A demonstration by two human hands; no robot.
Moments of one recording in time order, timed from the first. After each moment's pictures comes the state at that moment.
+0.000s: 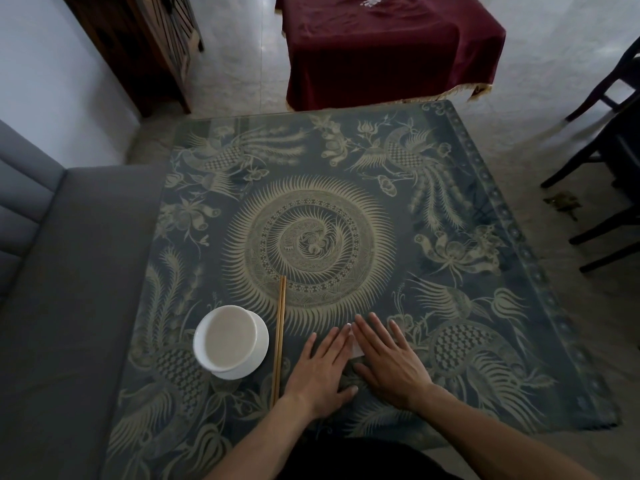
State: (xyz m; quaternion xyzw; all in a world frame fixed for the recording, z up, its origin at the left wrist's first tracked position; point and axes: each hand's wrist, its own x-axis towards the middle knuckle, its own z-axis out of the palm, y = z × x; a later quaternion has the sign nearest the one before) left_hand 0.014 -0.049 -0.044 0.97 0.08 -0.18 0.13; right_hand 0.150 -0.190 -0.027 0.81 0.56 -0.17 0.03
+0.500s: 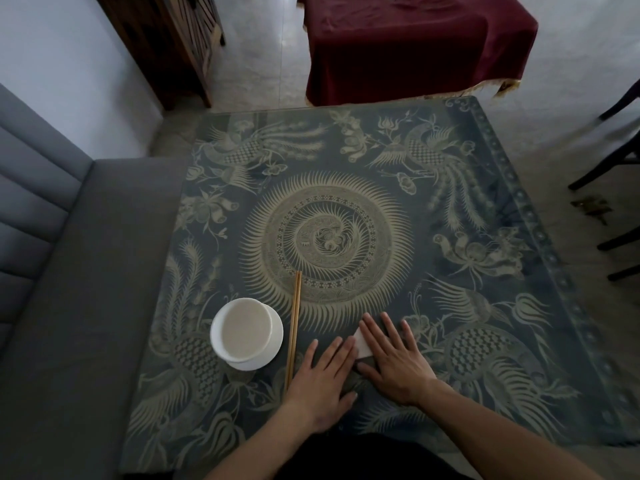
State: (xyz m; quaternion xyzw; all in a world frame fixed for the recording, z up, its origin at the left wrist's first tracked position) left_hand -0.016 -0.049 -0.043 0.97 0.08 -0.20 0.10; right_hand 0.150 -0.180 -0.059 0.80 0.55 -0.23 0.04
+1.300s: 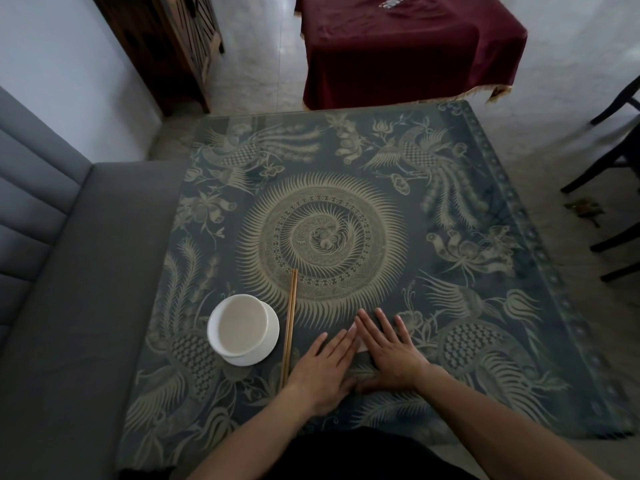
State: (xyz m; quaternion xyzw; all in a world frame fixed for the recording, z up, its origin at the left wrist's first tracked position) left_hand 0.001 -0.048 -0.036 0.98 0.05 -0.17 0.10; right_hand 0.158 -0.173 -0.044 0.77 0.56 -0.29 0.09
